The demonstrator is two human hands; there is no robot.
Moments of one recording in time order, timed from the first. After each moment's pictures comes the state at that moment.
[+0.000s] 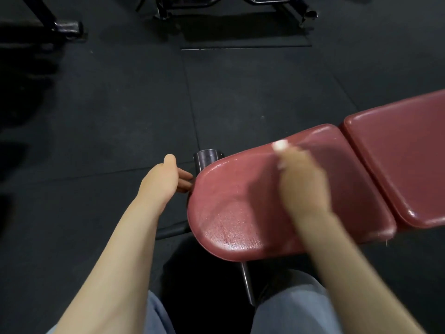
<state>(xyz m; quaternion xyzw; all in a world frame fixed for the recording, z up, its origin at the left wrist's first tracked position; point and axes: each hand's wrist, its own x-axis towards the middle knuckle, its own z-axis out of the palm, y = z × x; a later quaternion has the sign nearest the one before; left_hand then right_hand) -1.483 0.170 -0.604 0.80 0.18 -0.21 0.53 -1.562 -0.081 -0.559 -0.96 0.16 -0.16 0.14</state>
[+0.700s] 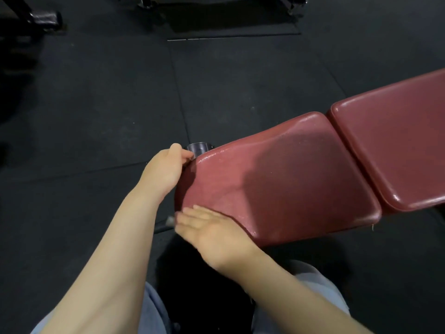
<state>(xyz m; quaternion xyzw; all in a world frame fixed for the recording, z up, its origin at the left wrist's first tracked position) -1.479 0.145 -0.588 0.82 0.07 -0.23 0.52 -1.611 0.026 -0.599 -0.96 -0.22 0.06 0.18</state>
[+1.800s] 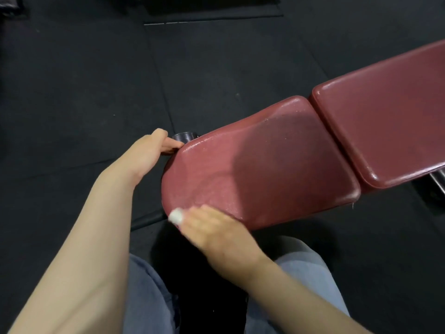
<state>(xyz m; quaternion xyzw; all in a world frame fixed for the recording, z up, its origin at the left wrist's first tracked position) -1.459 0.151 -0.589 0.80 0.01 -0.30 0.52 -1.643 -0.011 -0.601 -0.98 -0.17 -0.08 0.08</state>
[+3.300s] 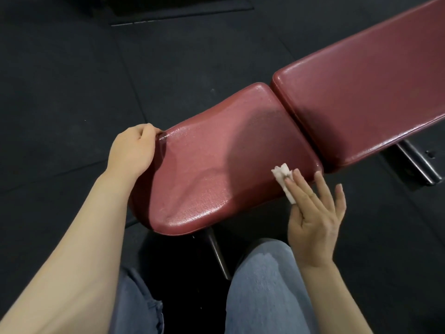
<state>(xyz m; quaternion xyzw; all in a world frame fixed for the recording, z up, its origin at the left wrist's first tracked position) -1.484 0.094 -0.584 0.91 -0.03 -0.10 0.40 -1.729 -0.130 -0.605 -0.93 0.18 -0.32 0.09</state>
